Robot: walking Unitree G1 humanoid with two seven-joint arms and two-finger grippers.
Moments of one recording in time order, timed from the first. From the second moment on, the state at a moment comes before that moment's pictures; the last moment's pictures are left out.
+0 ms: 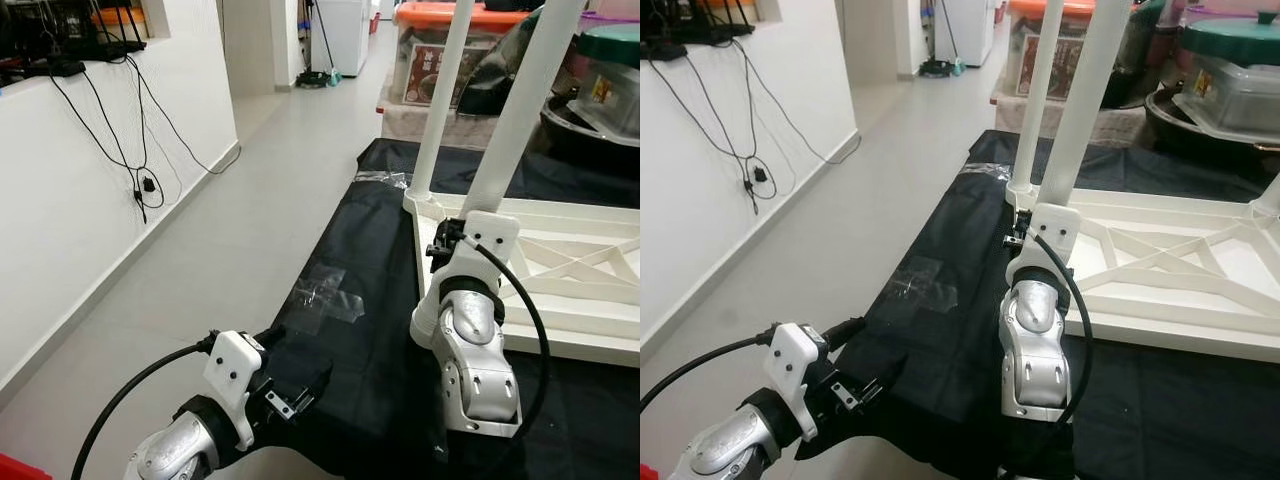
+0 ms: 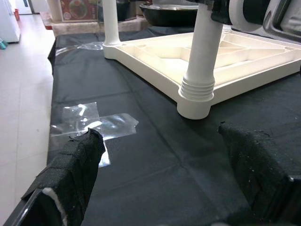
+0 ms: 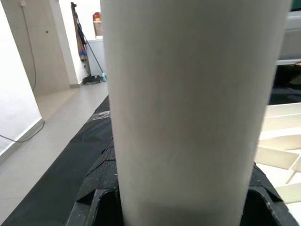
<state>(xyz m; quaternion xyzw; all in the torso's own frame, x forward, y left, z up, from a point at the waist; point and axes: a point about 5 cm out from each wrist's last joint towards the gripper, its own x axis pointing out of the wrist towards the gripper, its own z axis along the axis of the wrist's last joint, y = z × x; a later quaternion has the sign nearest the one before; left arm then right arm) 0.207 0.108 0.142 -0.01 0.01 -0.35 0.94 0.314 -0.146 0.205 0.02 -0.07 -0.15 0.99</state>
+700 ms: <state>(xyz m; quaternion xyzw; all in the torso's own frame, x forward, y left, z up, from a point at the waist) 0.212 0.107 0.140 -0.01 0.01 -0.35 0.94 0.338 -0.170 0.198 0.09 -0.03 0.26 0.96</state>
